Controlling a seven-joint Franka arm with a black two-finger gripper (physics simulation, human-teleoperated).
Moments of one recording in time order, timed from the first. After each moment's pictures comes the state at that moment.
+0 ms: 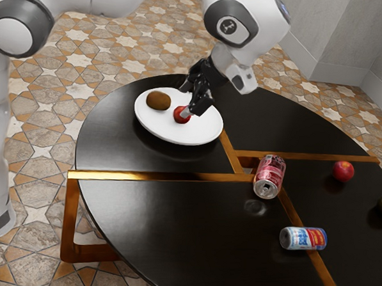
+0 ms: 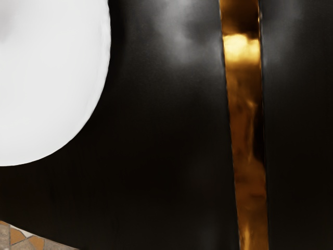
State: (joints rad) arm -0.08 0.05 -0.10 -1.48 0.19 1.17 0.00
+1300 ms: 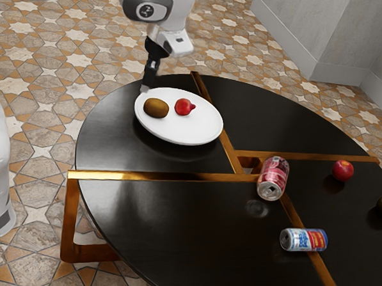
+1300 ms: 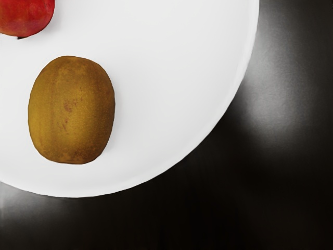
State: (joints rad) arm 0.21 -0.44 0.02 -2.14 0.18 1.69 0.50
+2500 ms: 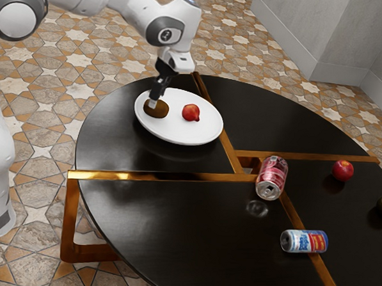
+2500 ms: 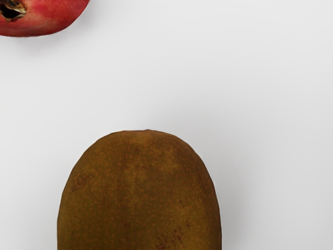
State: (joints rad) arm 0.35 -0.09 0.05 -2.07 0.02 1.90 0.89
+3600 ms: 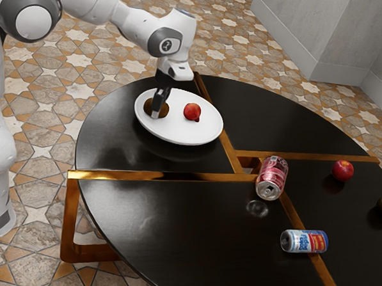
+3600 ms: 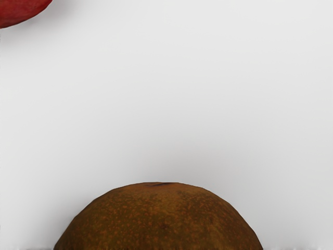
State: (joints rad) arm 0.38 -0.01 0.06 -2.08 -0.09 1.97 0.95
